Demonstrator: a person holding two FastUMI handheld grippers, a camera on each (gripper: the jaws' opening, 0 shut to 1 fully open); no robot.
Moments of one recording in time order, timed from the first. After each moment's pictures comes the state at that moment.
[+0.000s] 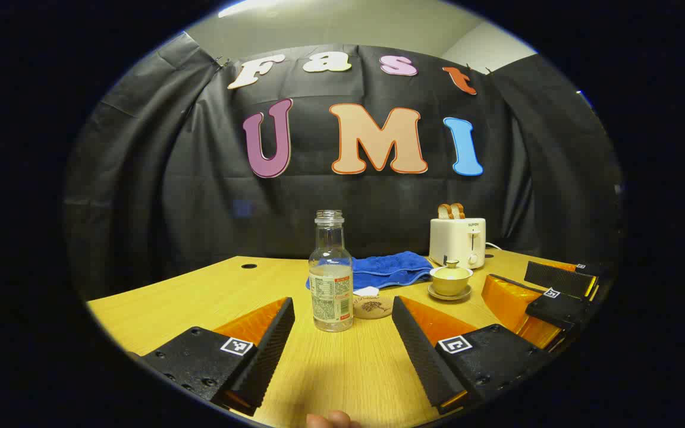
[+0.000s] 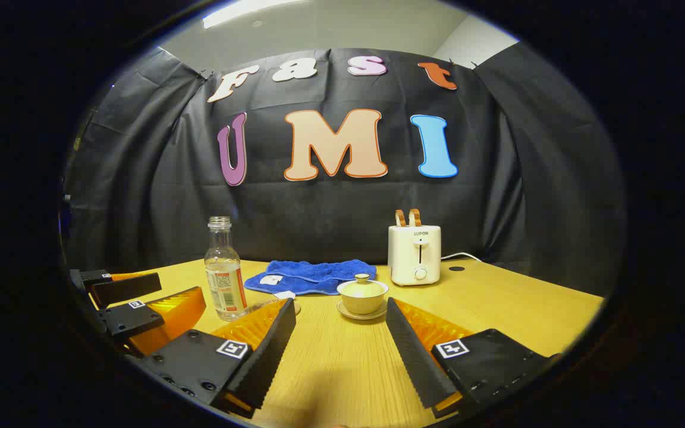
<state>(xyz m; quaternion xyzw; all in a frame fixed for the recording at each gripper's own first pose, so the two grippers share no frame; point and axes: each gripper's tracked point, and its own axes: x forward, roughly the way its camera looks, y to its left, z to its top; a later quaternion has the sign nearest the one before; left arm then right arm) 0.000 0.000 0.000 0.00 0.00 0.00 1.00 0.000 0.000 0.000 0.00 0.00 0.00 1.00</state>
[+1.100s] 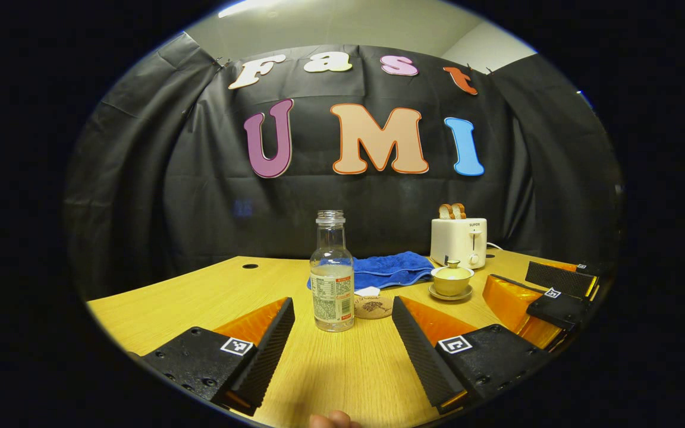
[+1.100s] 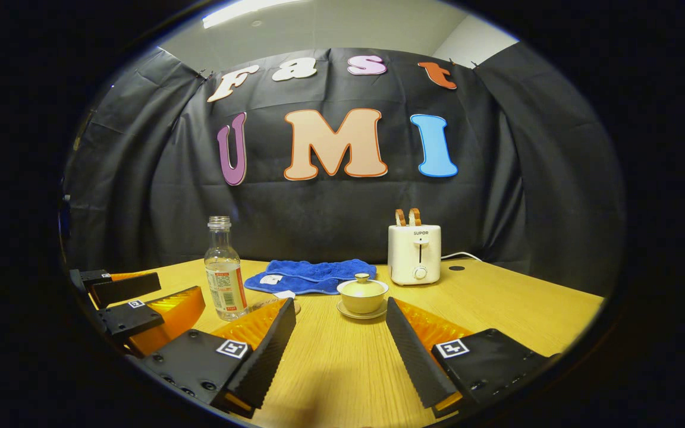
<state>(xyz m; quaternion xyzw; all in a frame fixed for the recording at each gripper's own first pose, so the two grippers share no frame) 0.001 0.001 -0.001 0.00 0.00 0.00 1.00 0.001 0.000 -0.001 0.00 0.00 0.00 1.00</state>
